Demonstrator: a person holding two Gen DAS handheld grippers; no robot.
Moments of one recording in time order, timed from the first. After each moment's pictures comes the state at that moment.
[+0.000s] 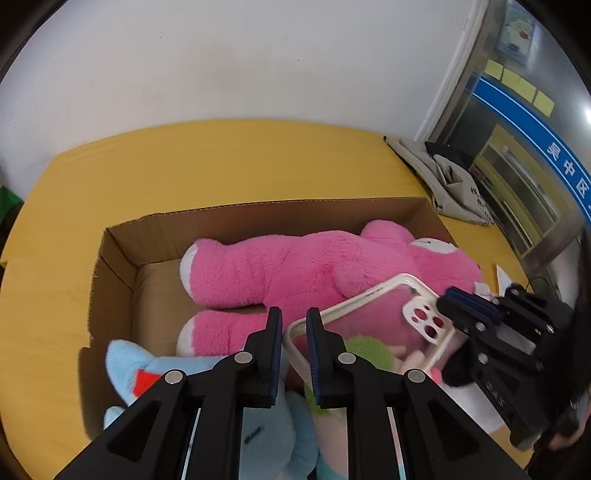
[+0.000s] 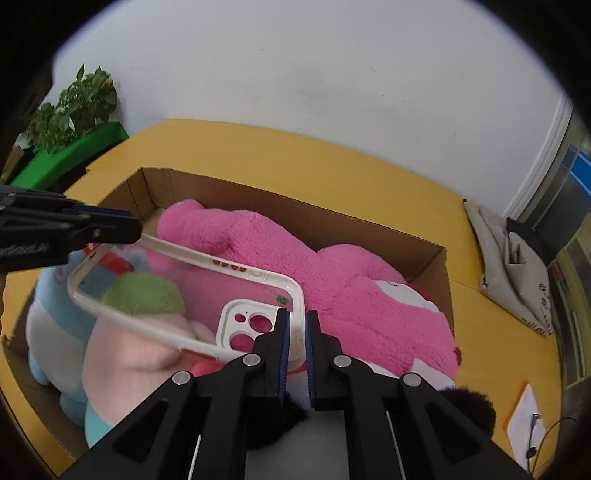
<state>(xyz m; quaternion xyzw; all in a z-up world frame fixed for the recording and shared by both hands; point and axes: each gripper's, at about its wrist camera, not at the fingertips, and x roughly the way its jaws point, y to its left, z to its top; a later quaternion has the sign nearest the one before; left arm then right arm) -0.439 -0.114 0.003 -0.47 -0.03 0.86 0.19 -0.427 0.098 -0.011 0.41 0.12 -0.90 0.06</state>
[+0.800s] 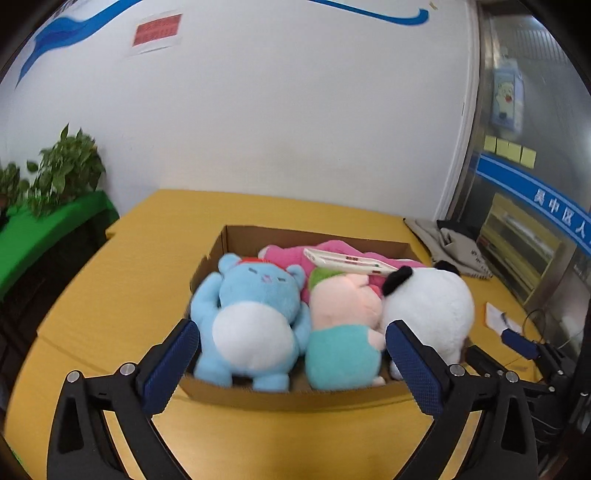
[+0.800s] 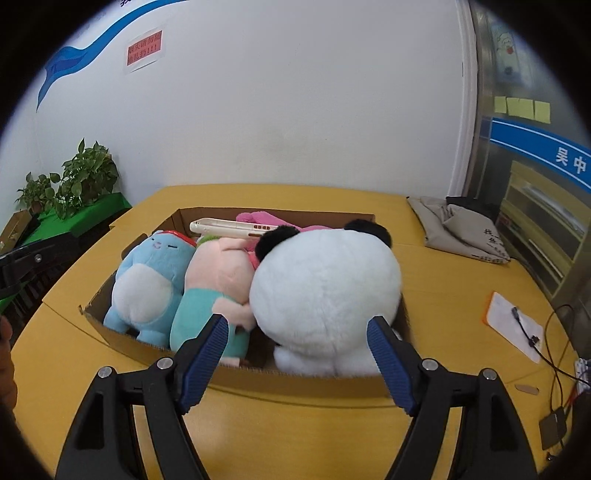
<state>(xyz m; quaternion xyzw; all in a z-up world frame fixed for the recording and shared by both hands) -0.169 -0.152 0.057 -0.29 -0.08 0.95 0.06 -0.202 0.112 0.028 0.30 0.02 -0.95 0.01</state>
